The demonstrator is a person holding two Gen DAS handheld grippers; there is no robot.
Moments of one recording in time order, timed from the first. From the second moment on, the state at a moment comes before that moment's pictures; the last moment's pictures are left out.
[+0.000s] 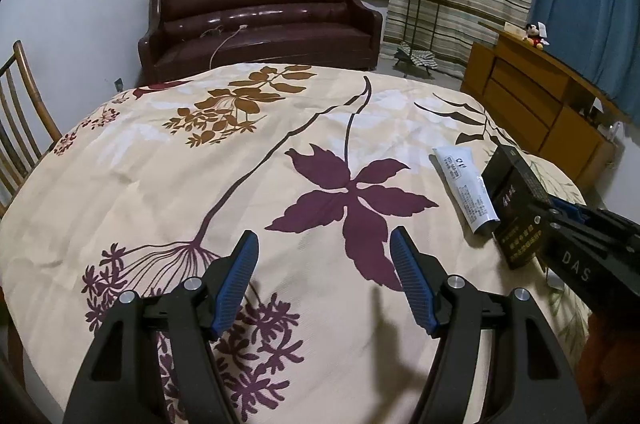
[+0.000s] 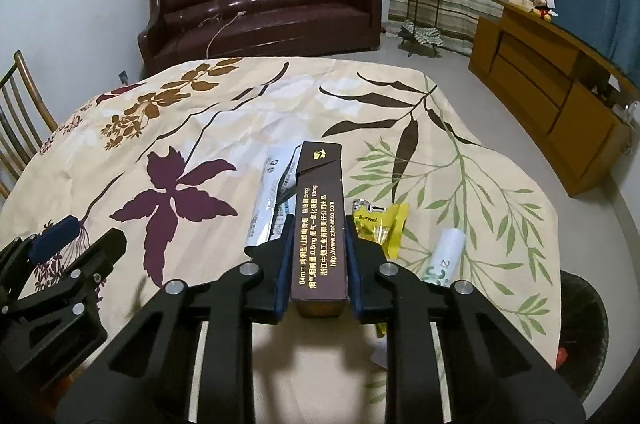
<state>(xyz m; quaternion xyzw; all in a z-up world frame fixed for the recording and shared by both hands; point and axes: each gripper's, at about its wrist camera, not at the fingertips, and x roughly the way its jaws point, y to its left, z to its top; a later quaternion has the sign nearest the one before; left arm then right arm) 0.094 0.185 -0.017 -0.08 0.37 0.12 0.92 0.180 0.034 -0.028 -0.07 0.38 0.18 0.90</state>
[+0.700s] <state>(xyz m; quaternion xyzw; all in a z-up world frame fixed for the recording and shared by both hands) 0.126 0.135 -0.016 -0.06 0.38 0.08 0.92 0.191 -0.038 0.003 -0.04 0.35 0.13 0.93</state>
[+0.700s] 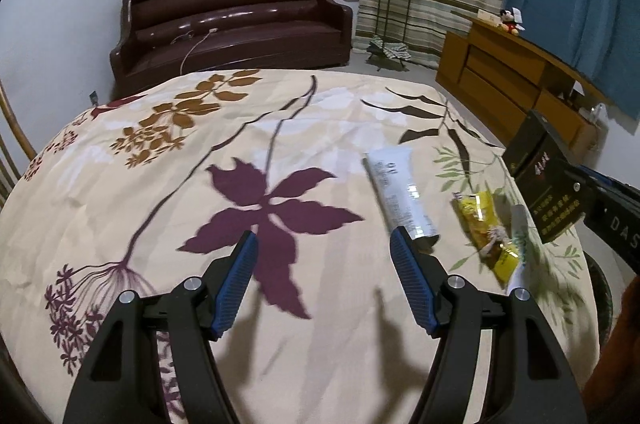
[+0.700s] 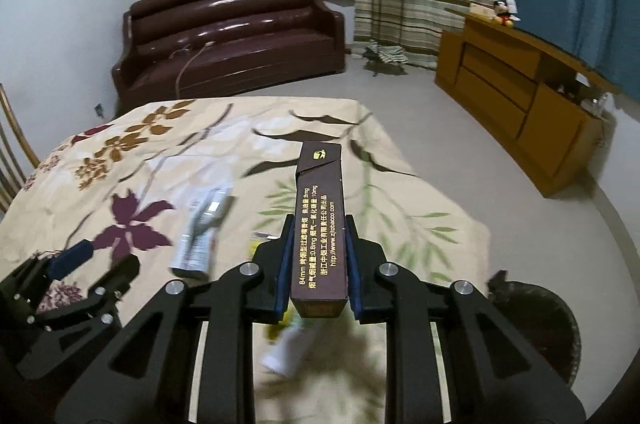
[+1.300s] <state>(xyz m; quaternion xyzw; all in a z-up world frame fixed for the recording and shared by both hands) 0.179 0.108 -0.036 -0.05 0.42 0.07 0.91 0.204 -0.086 -0.025 -0.02 0.37 0.10 0.92</state>
